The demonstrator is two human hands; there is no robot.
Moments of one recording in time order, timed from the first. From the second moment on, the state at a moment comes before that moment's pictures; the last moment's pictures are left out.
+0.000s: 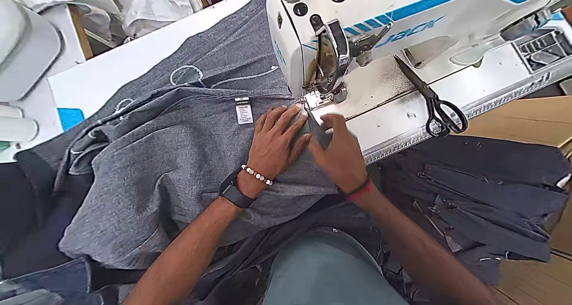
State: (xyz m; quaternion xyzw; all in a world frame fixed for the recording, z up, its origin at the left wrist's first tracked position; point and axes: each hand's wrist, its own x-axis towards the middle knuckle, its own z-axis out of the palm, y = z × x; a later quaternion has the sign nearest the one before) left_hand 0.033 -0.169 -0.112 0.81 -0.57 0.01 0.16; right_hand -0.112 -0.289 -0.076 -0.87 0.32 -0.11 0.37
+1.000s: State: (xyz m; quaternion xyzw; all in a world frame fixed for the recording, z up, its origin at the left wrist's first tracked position) left_hand 0.047 -0.174 -0.104 0.76 -0.64 0.05 0.13; right_hand -0.120 -0.261 -0.091 -0.83 0.39 -0.12 0.38
